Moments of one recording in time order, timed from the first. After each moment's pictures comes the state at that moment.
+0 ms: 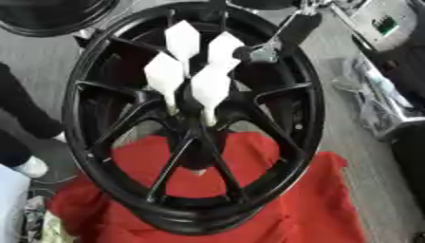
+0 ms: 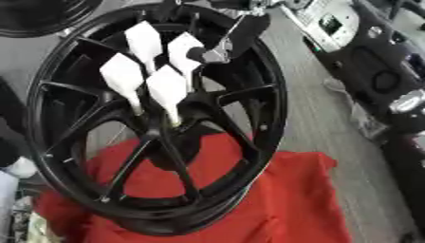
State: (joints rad) left arm -0.50 0.33 0.05 -1.61 0.31 0.06 0.13; right arm -0.99 -0.71 0.45 -1.45 0.22 -0.56 0.63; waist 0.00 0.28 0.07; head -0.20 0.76
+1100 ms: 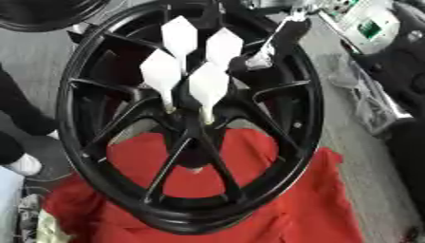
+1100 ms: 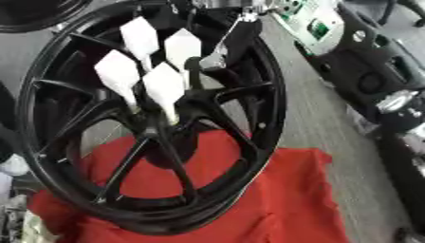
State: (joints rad) left arm -0.50 0.33 0.05 -1.61 0.31 0.07 0.12; right arm -0.98 -0.70 0.46 -1.41 0.29 -0.59 0.60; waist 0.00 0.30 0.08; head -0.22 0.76
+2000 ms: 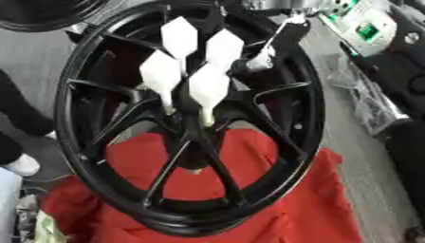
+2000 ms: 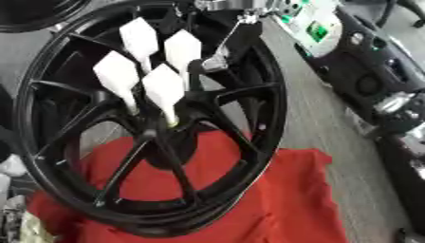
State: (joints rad) left arm -0.50 0.33 0.05 -1.61 0.31 0.07 0.12; right arm -0.98 -0.70 0.44 -1.38 0.30 -0.58 0.60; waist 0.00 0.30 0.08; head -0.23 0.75
